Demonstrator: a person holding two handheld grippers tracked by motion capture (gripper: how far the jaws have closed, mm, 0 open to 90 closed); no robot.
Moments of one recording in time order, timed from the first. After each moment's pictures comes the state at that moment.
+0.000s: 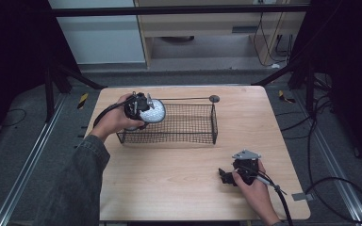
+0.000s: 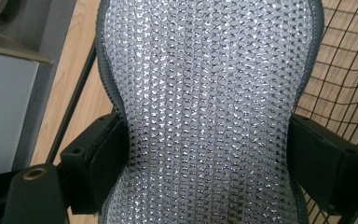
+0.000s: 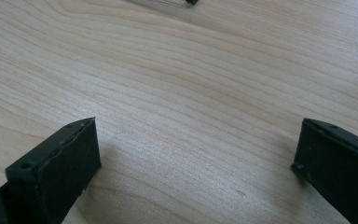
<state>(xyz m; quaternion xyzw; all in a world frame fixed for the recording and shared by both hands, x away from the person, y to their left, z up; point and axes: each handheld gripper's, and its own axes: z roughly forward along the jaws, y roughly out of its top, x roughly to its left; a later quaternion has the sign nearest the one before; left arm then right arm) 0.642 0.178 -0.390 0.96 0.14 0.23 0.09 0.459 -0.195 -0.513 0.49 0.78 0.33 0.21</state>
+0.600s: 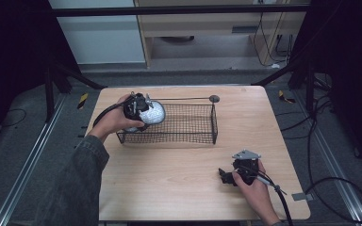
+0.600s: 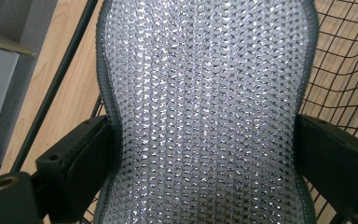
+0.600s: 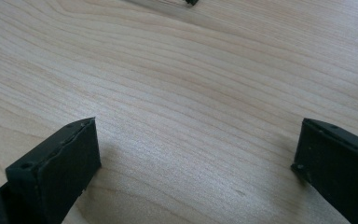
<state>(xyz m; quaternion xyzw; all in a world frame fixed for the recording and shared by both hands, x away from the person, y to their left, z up) 0.645 0.184 -0.392 0.96 0.18 0.20 0.11 0.459 -0.195 -0.513 0.49 0.78 0.33 0.21</state>
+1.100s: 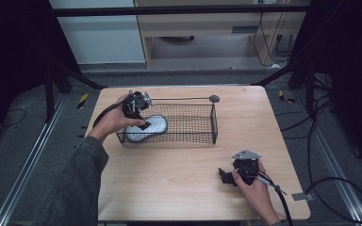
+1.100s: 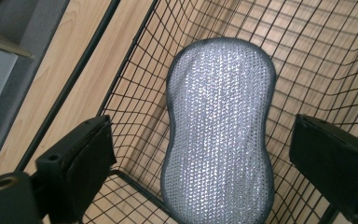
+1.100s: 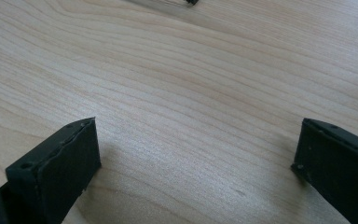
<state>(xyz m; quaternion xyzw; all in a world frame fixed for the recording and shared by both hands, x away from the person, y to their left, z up) 0.641 0.184 -0.385 0.95 0.20 0.20 0.15 0.459 -0.195 -0.513 0.49 0.78 0.33 0.21</state>
